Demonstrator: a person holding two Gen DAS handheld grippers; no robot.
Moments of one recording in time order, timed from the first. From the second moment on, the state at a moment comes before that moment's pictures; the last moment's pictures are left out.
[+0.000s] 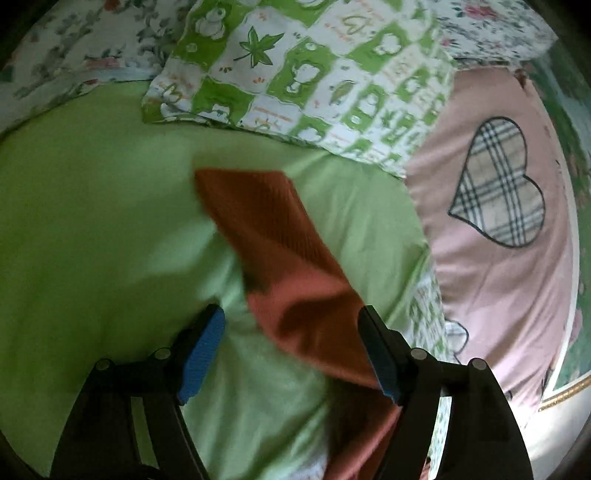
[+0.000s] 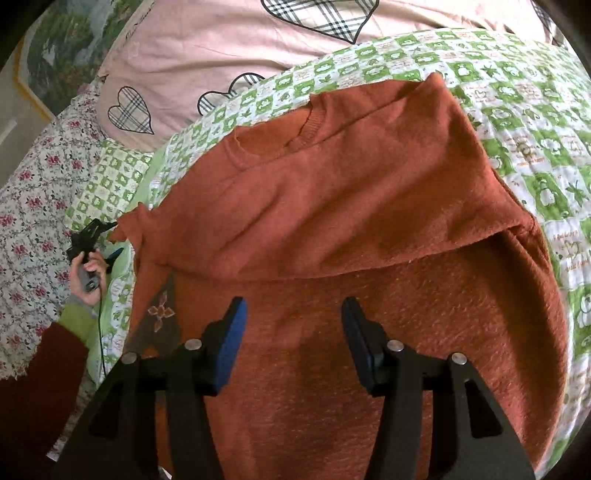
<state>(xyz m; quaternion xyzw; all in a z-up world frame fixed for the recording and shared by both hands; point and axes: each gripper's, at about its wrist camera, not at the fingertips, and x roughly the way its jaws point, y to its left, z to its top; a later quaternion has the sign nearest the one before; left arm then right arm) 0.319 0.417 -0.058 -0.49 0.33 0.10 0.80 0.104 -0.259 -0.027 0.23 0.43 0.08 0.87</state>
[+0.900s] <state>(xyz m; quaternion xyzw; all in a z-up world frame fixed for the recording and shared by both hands) 0.258 0.058 0.117 -0.18 0.28 -0.27 0.90 0.066 -0.283 0.003 0.25 0.37 0.07 0.89</state>
